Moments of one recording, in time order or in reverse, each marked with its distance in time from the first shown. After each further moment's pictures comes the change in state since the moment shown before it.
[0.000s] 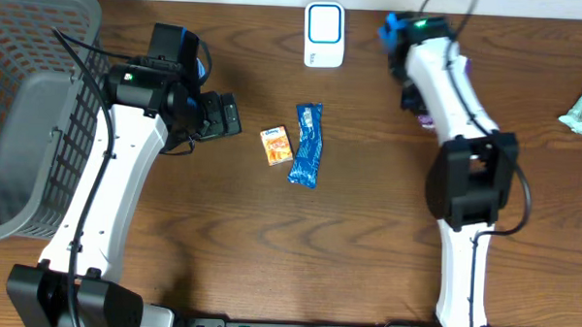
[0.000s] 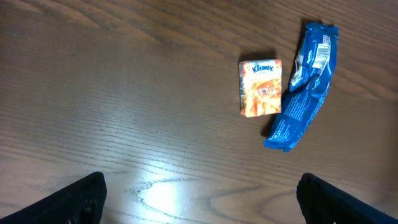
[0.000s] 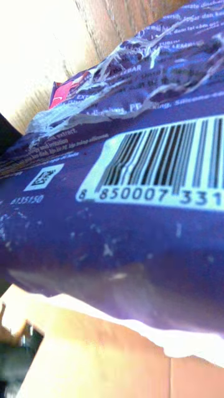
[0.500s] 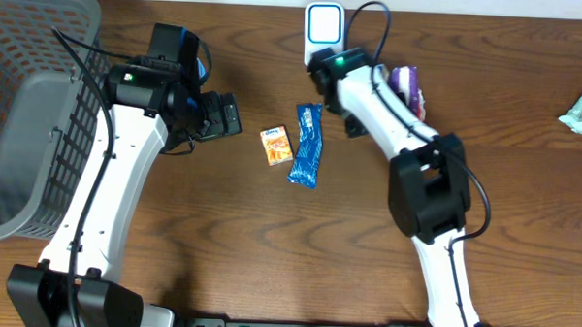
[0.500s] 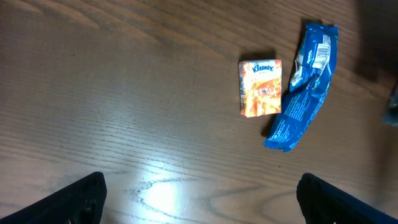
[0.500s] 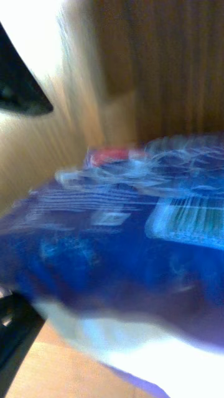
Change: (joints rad) left arm 0.000 0.000 0.000 0.000 0.000 0.000; right arm 0.256 0.000 -0.141 0.096 0.003 0.077
